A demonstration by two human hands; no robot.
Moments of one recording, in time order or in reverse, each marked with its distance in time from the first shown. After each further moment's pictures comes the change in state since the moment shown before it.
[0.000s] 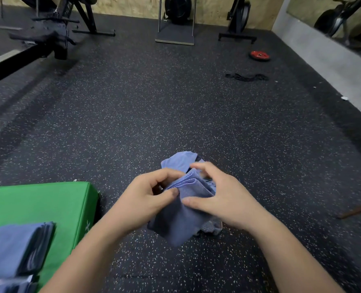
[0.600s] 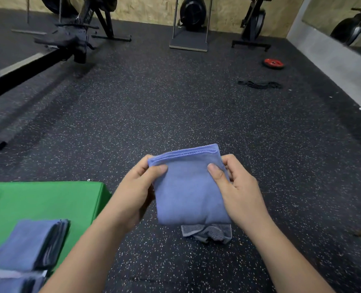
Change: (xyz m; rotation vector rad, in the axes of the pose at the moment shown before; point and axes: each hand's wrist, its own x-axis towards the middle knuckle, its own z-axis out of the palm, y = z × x) left_hand 0.001 0.002 -0.035 -0.594 0.275 -0.222; right_hand 0.020 -0.012 0.017 0.213 0.392 -0.100
